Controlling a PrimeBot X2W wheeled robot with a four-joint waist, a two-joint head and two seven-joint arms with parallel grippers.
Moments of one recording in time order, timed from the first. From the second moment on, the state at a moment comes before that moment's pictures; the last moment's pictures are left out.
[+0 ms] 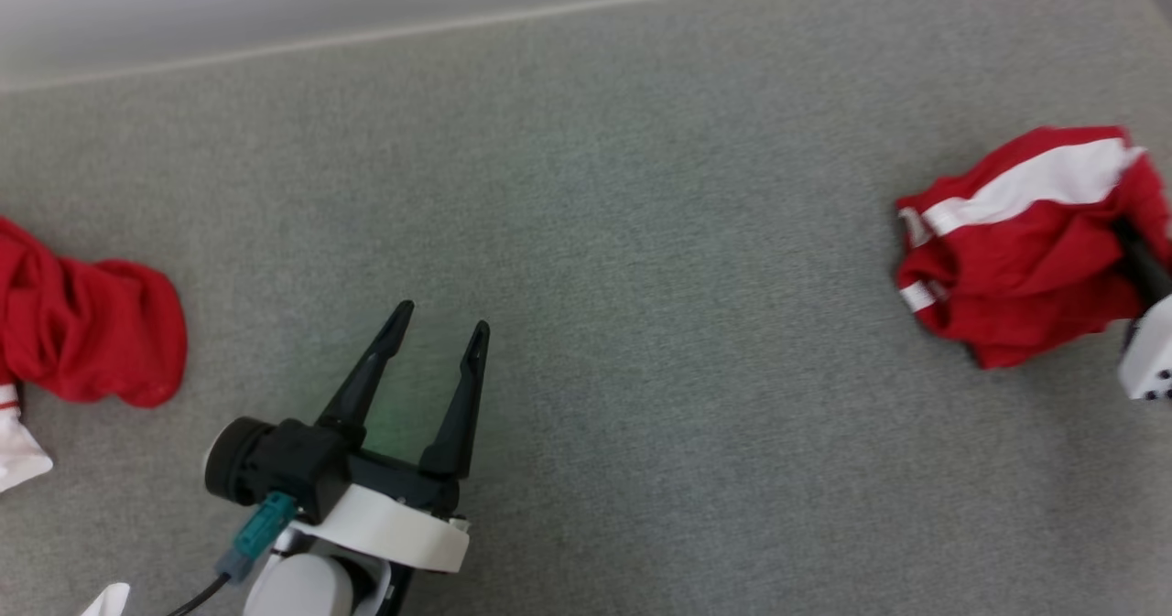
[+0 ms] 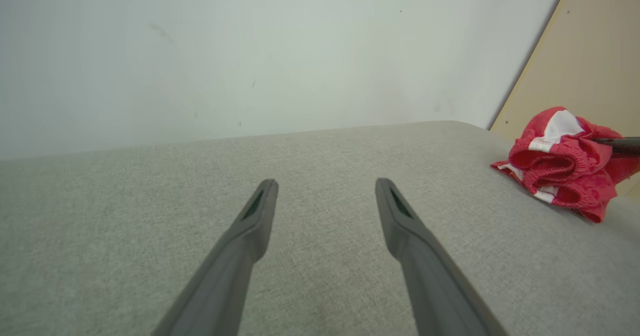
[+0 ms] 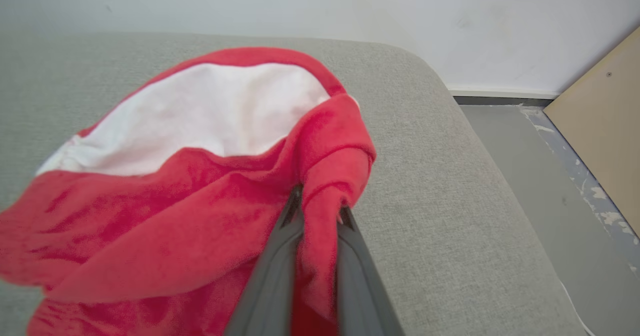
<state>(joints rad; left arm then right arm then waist) -0.25 0.12 -0.22 0.08 -0.13 -0.13 -0.26 -0.75 -0.49 0.43 0.76 0.69 0.13 0.02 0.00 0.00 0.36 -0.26</state>
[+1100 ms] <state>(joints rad) -0.20 0.10 -0.09 0.07 -0.14 -0.12 -0.26 -0.87 -0.68 0.50 1.04 0.66 0.13 -0.15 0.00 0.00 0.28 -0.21</state>
